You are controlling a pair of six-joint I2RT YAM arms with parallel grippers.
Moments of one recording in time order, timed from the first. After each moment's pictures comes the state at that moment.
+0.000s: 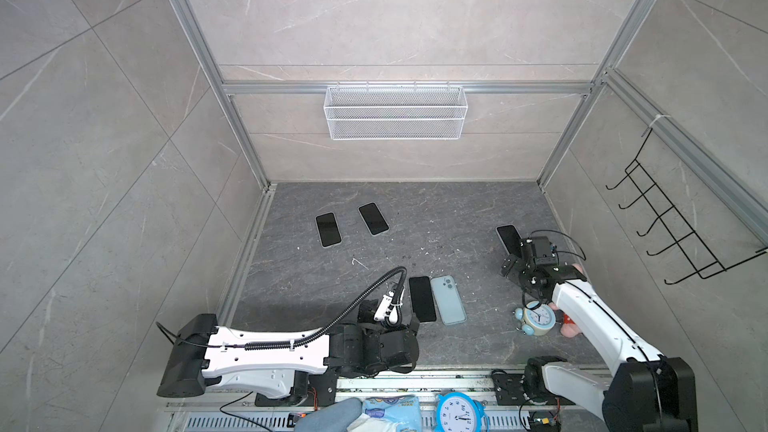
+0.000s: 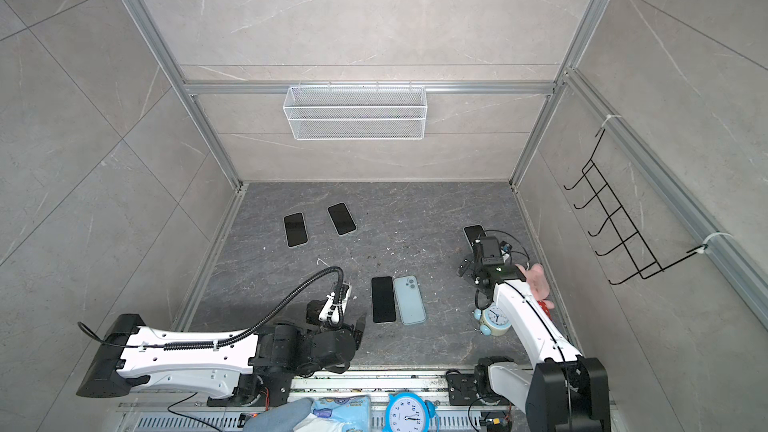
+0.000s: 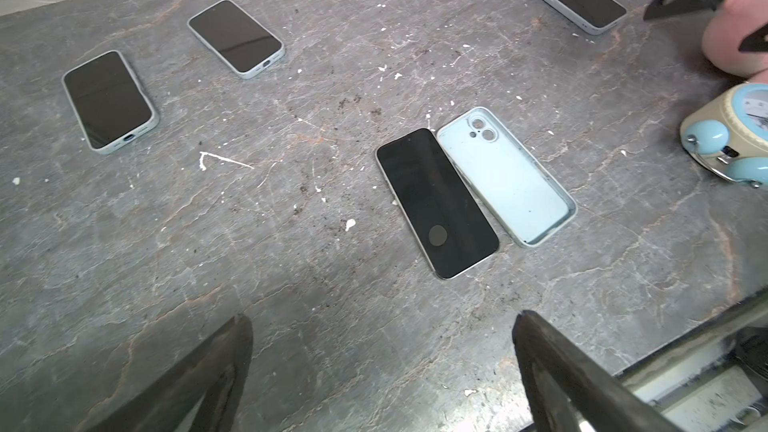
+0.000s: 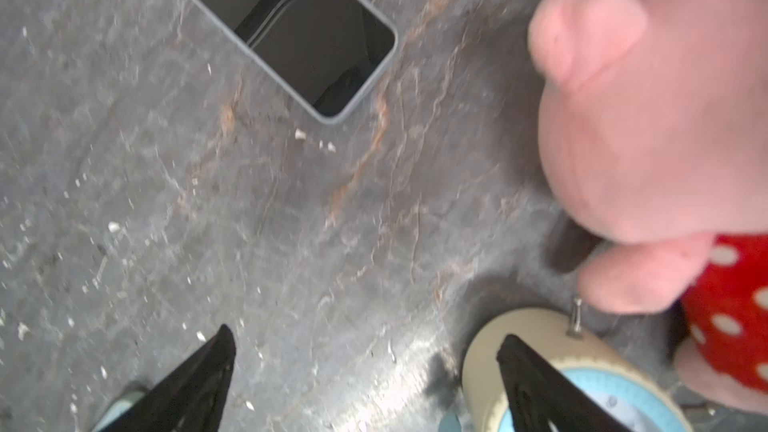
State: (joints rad) left arm -1.52 1.15 0.82 -0.65 -0.80 -0.86; right arm 0.04 1.18 0.77 -0.67 0.21 0.64
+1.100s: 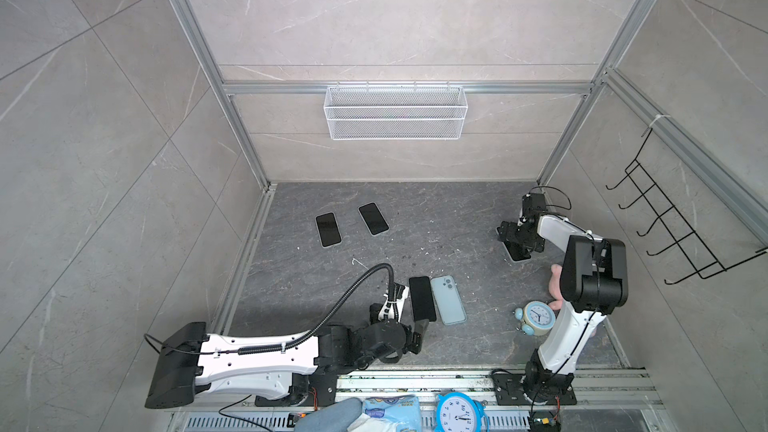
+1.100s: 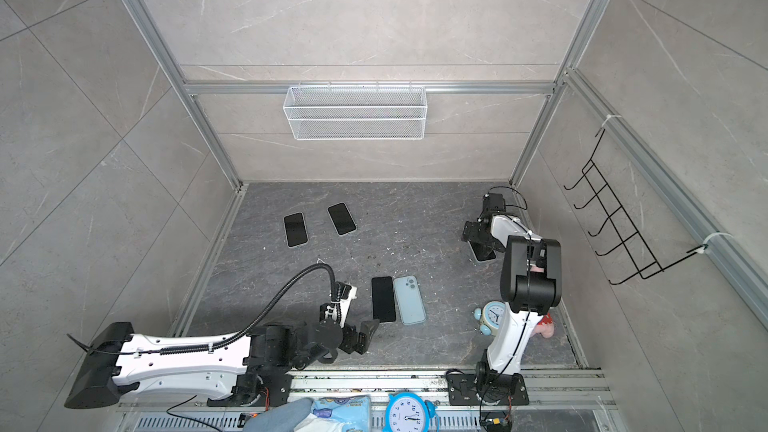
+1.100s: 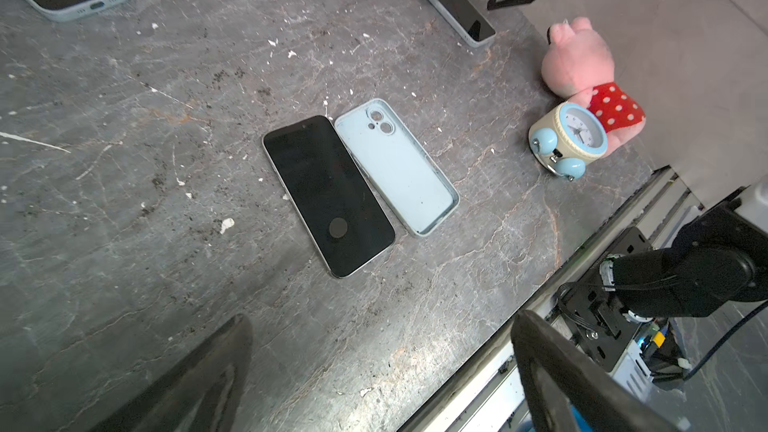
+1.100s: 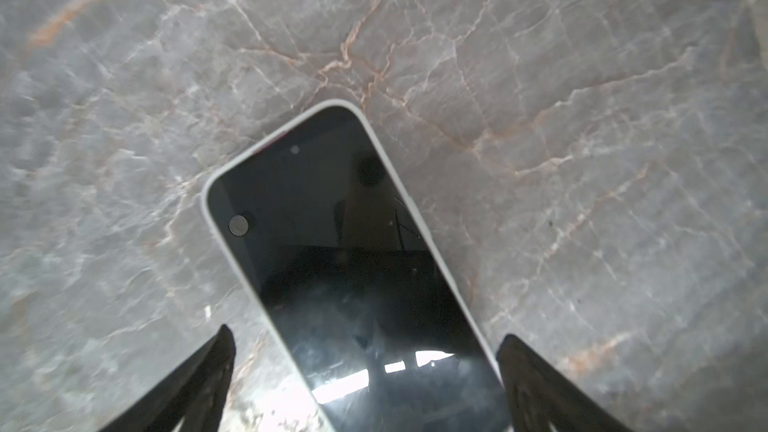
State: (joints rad) left arm -1.43 1.01 0.62 -0.26 -0.52 -0.76; right arm -0.14 1.96 1.33 -0.54 0.07 0.16
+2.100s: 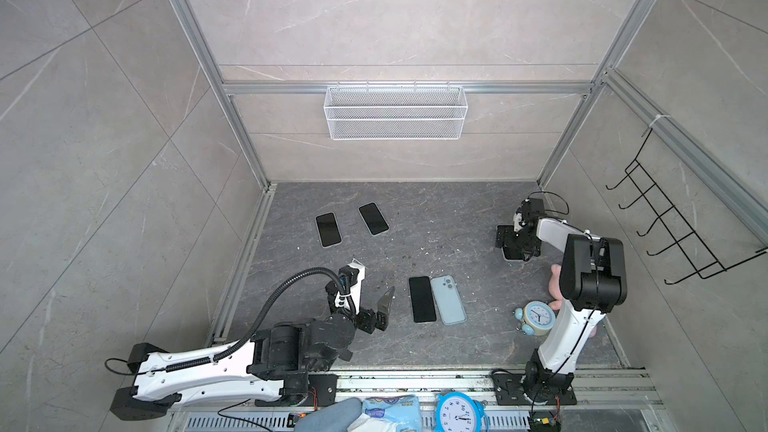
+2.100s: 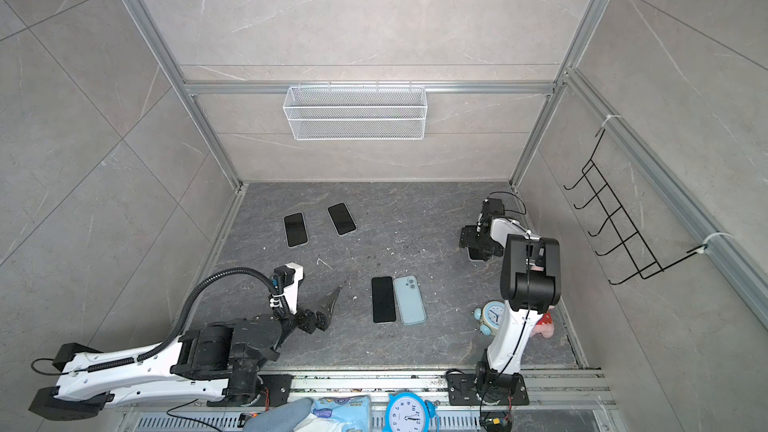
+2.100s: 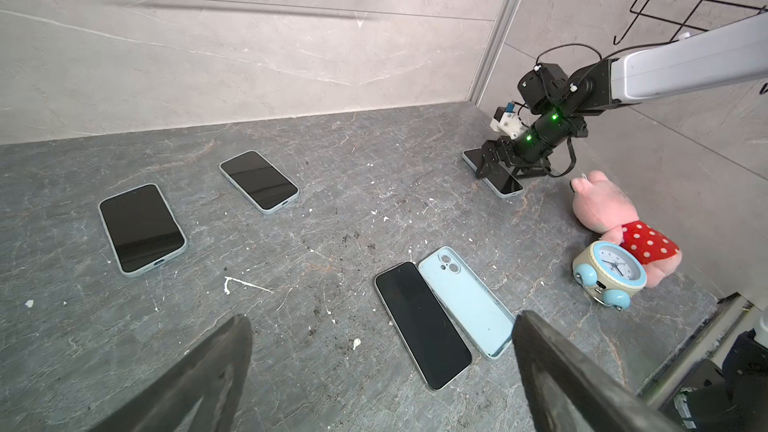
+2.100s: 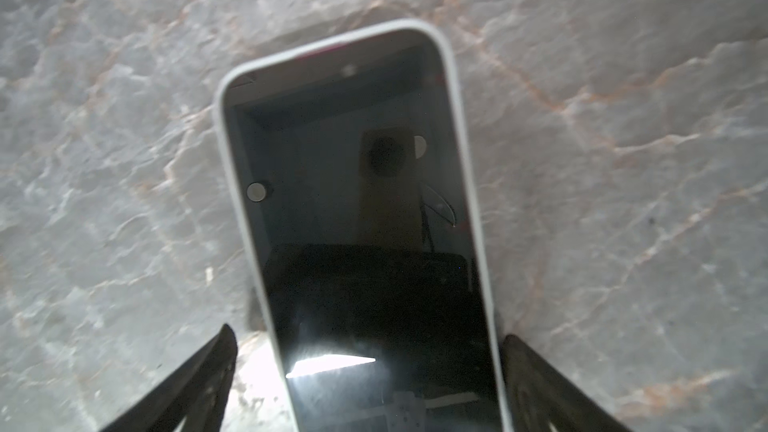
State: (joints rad) left arm -1.45 0.67 0.70 -0.42 -0.88 -0.47; right arm -0.13 1.95 1.28 -0.53 -0.03 0.08
